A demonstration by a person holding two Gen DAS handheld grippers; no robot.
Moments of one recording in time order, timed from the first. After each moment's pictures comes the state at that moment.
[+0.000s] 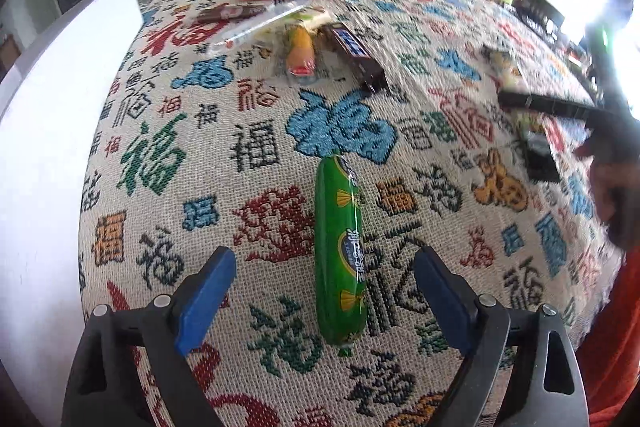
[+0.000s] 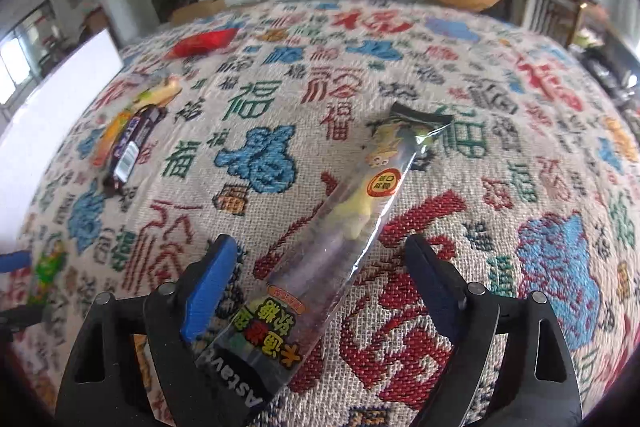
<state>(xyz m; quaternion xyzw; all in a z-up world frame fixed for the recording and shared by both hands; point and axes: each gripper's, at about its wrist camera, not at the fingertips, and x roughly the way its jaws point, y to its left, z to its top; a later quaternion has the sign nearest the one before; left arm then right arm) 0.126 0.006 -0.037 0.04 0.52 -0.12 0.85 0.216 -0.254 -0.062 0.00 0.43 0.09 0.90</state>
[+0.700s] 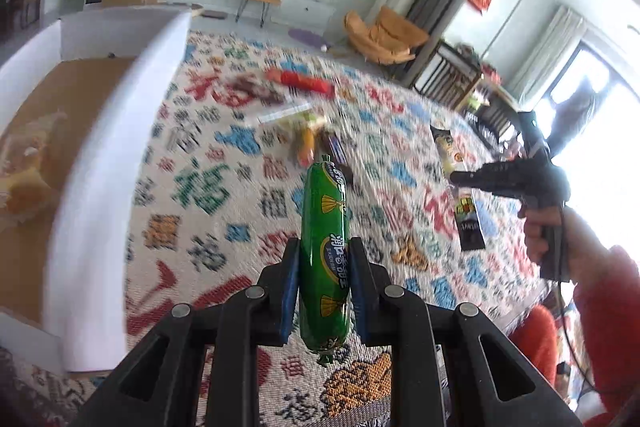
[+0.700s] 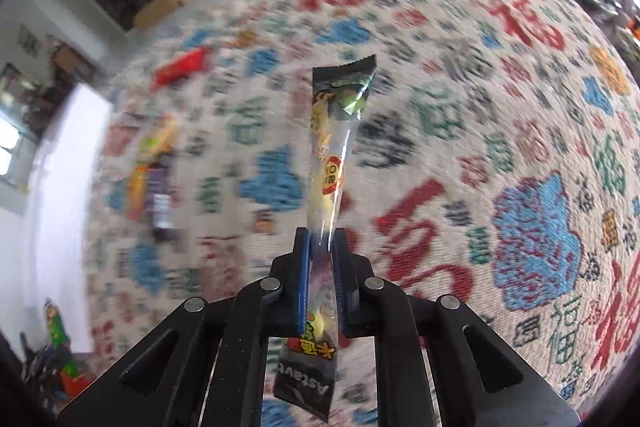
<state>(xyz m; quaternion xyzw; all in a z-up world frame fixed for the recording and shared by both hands) 0.067 0.097 0.064 -0.16 0.40 -0.16 0.89 0.219 -0.260 0.002 0.13 0.50 0.07 0.85</state>
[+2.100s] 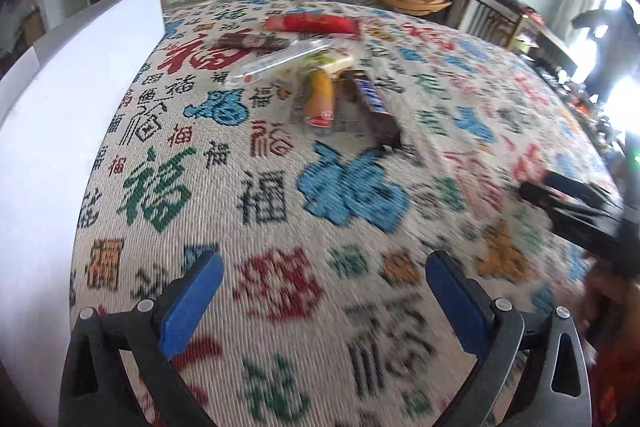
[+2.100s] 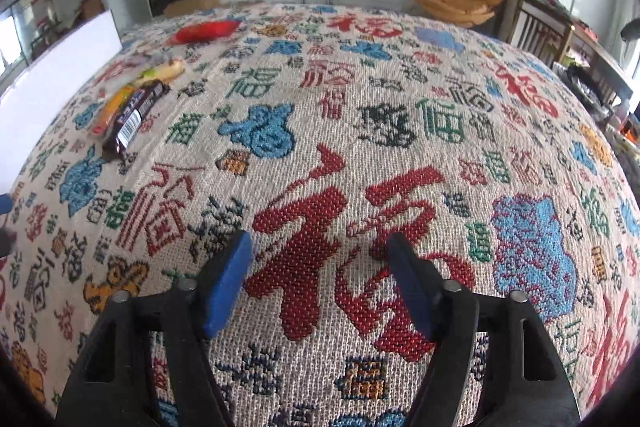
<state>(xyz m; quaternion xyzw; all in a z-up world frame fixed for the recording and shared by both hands) 0.151 0.018 -0.032 -0.03 0.47 -0.08 0.88 0.155 -0.241 -0.055 -0.05 0.39 0.05 0.92</state>
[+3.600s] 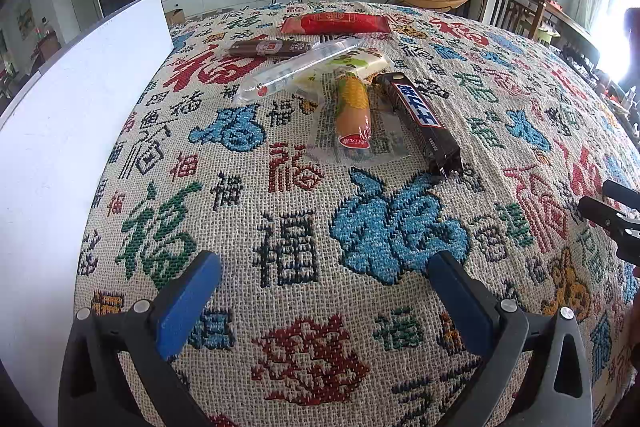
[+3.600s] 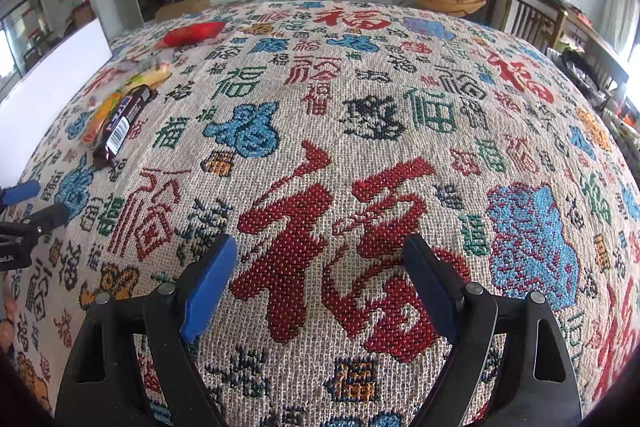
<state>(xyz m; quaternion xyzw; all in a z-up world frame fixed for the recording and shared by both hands) 0.176 0.010 -0.052 0.01 0.45 -0.04 0.89 0.177 -0.248 -0.075 -0.03 0.40 0.04 0.92</state>
